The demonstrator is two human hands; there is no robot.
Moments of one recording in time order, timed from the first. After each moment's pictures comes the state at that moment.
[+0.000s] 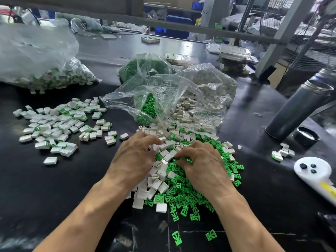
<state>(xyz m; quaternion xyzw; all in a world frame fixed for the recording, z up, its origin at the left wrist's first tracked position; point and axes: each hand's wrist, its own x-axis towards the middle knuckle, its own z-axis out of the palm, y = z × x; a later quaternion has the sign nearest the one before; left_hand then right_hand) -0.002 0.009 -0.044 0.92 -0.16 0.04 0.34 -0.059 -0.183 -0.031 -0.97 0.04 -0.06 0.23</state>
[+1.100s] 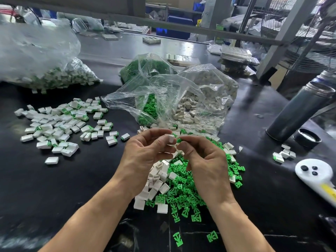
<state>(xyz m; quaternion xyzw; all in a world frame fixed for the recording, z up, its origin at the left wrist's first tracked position) -0.016 -0.013 -0.025 0.53 -0.06 -0.11 0.84 -0.064 -0.164 -0.031 -0.72 0.04 -0.19 0.66</state>
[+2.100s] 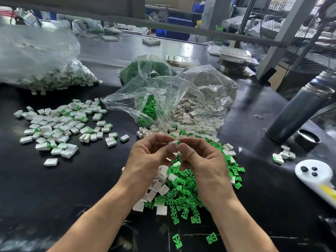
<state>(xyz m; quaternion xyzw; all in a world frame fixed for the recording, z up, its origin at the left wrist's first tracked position) -0.025 -0.019 -0.026 0.61 -0.09 -0.09 0.78 -0.063 -0.164 -0.027 -0.63 0.06 -0.13 0.76</state>
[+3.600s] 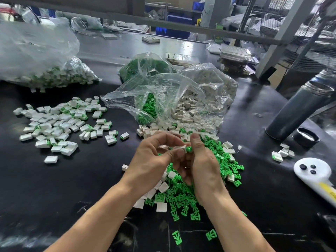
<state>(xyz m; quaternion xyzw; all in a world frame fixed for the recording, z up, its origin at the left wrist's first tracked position) -0.027 -0.022 -0.024 0.67 -0.18 -0.07 0.71 -0.067 -0.150 -0.019 -0.68 0.11 -0.06 0.72</state>
